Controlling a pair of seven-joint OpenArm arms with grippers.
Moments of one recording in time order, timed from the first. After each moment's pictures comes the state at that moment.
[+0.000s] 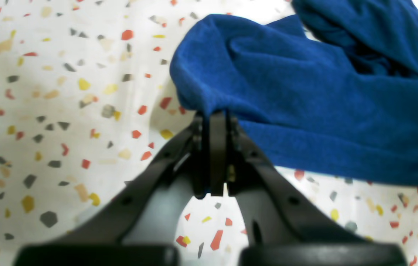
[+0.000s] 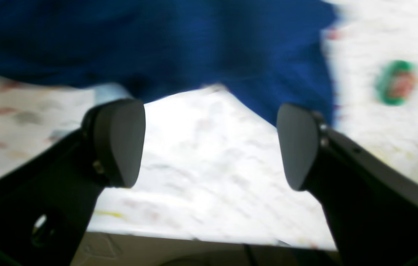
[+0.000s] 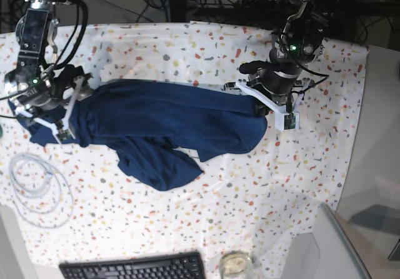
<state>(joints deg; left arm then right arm) 17.6 -18.4 15.9 104.8 -22.2 24.2 31.1 -7.1 2.4 14.8 97.6 -11.4 33.5 -62.0</state>
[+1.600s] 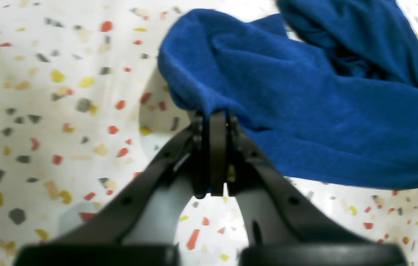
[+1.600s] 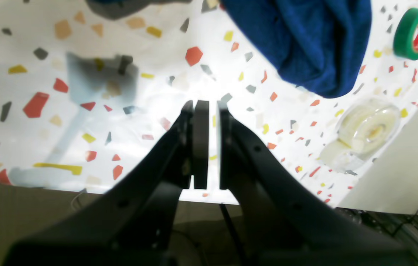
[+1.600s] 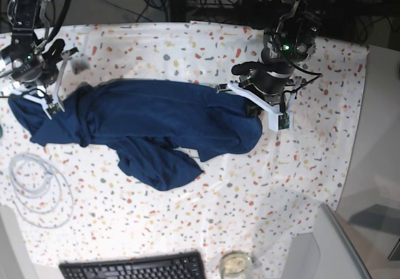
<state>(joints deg) 17.7 -15.0 15.8 105.0 -22.3 24.6 31.0 -15.0 7.1 15.1 99.2 -14.5 33.5 -60.0</state>
